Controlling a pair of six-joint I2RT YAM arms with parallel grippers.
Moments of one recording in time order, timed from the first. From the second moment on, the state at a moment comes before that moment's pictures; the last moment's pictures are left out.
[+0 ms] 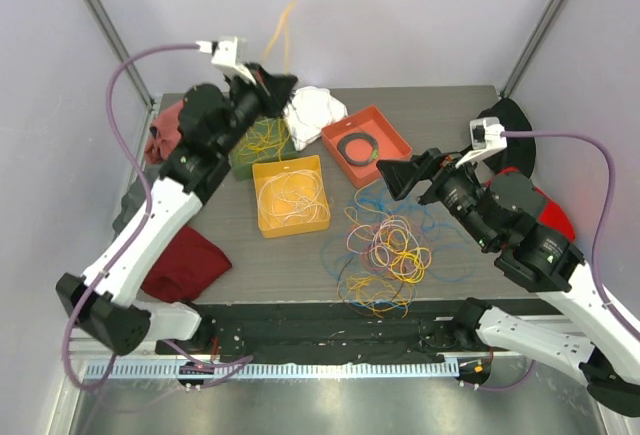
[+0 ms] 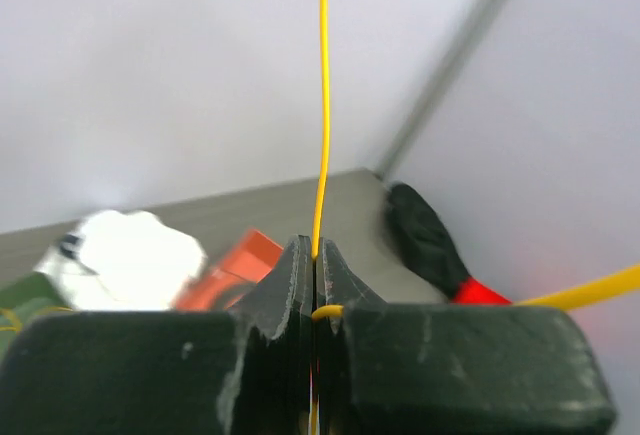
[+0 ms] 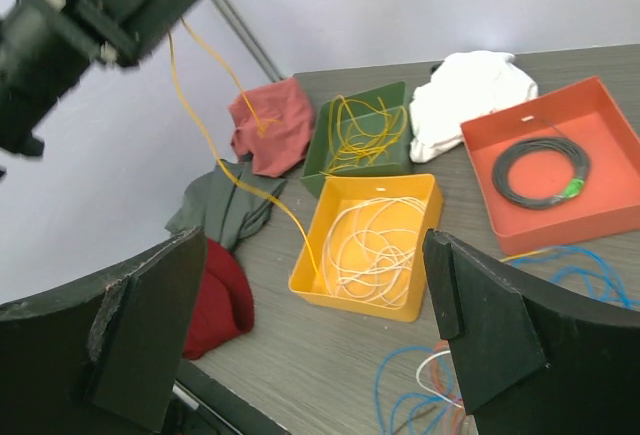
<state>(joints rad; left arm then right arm) -0.54 1.28 1.38 0.05 0.05 -0.37 0.84 0.78 1.16 -0.38 0.32 0.49</state>
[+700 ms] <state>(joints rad) -0.19 1.92 1.81 0.06 0.06 -0.43 0.84 0.76 0.94 -0.36 0.43 0.42</state>
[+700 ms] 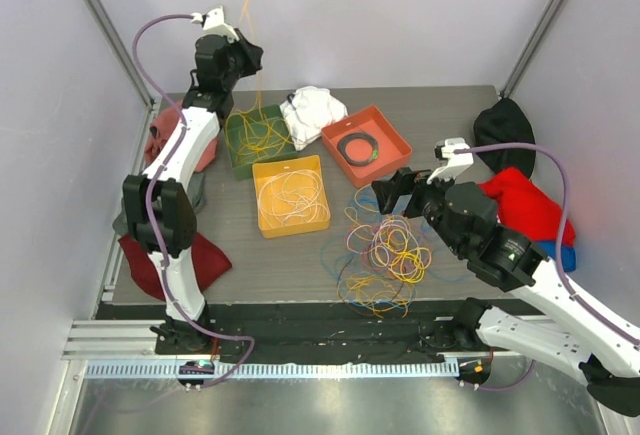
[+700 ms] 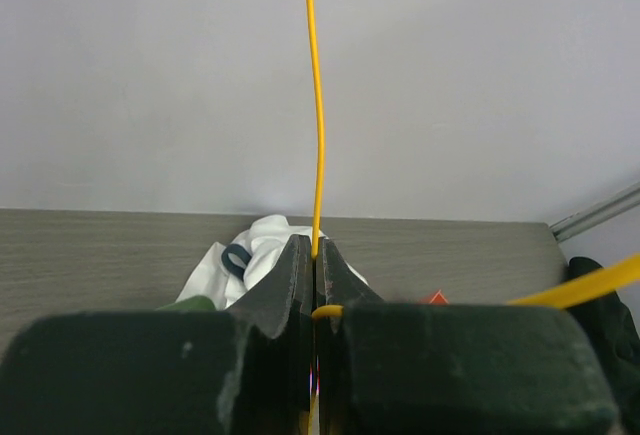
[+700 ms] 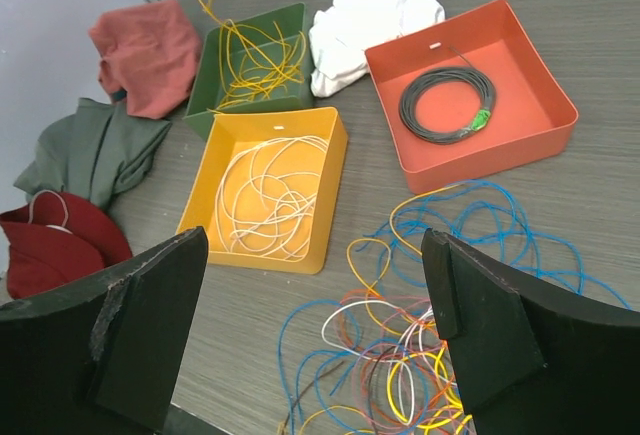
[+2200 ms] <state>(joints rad) -0.19 1.97 1.48 0.23 -0.07 -0.45 0.84 0.73 0.77 -0.23 0.47 0.37</state>
